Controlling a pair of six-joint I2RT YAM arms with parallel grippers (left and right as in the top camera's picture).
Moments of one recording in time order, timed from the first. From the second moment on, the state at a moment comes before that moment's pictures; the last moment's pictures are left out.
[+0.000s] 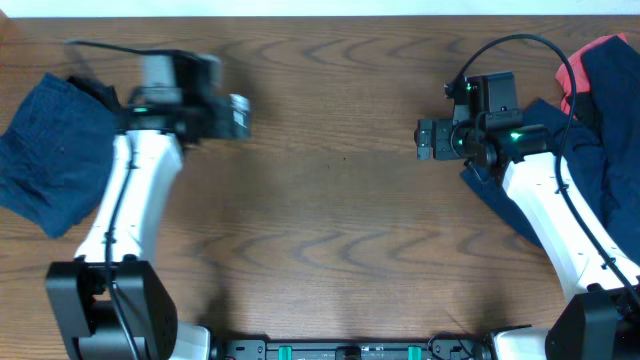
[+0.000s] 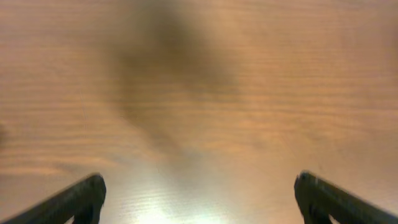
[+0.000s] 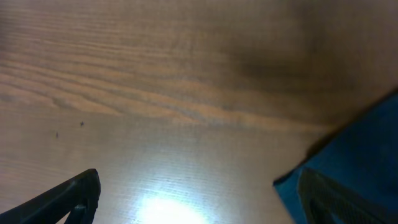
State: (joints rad) left arm -0.04 1.64 1.30 -0.72 0.21 -0.01; right arm 0.18 1.54 1.17 -0.61 -0.07 0.12
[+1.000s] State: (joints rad) left arm -0.11 0.63 1.00 -1.00 0.12 -0.07; right arm 0.15 0.49 0.77 -0.87 0.04 0.15
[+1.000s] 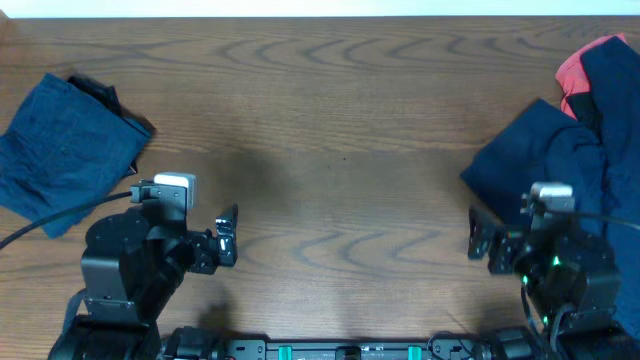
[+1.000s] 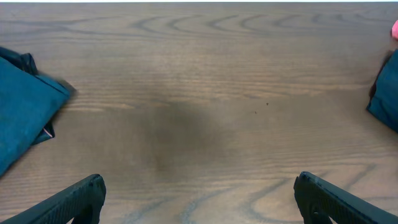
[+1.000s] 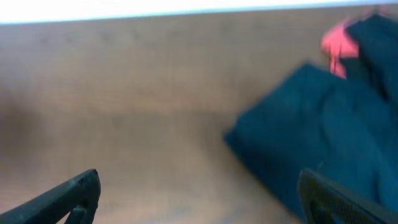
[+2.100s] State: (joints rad) left arm -0.11 0.63 1.00 -1.01 0.12 -0.07; right arm 0.13 0.06 0.41 -0.50 0.04 0.02
